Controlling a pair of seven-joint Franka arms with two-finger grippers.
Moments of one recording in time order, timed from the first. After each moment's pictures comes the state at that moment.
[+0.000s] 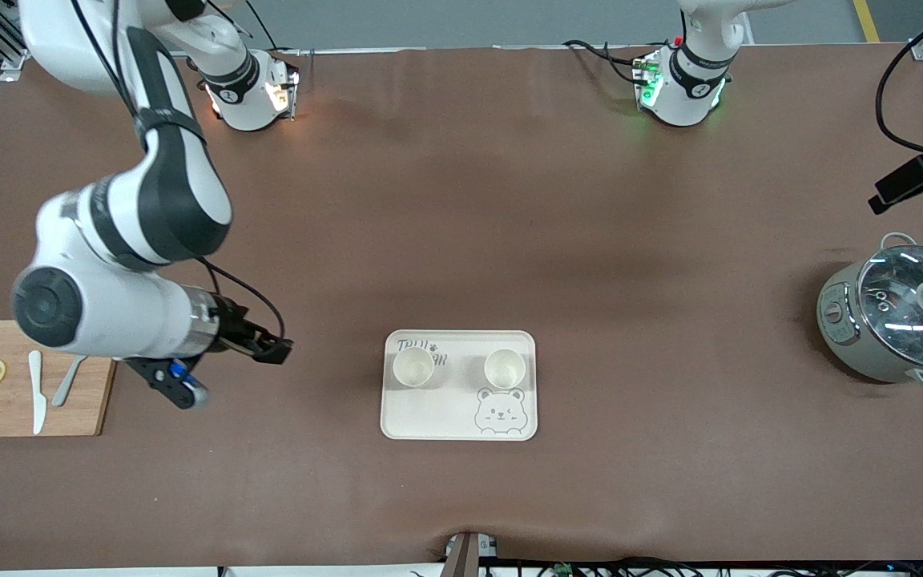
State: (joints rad) left arm 0.18 -0.02 -0.12 -1.55 0.00 1.53 -0.20; right arm 0.32 0.55 -0.12 -1.16 0.23 1.54 0.75
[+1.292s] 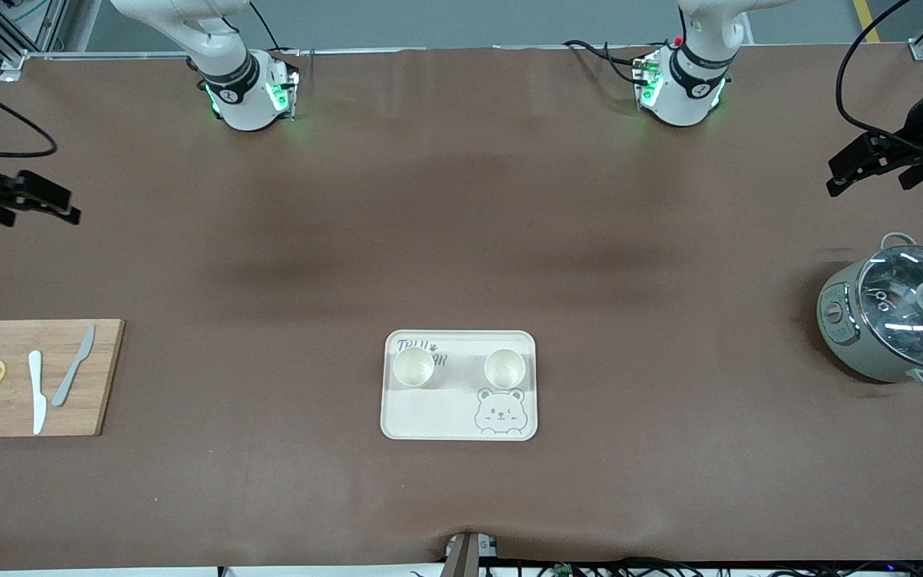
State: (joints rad) left arm 0.17 -0.15 -0.19 -1.73 -0.01 1.61 -0.09; right arm 0.02 -0.02 -0.15 -1.64 0.05 1.57 -0.15
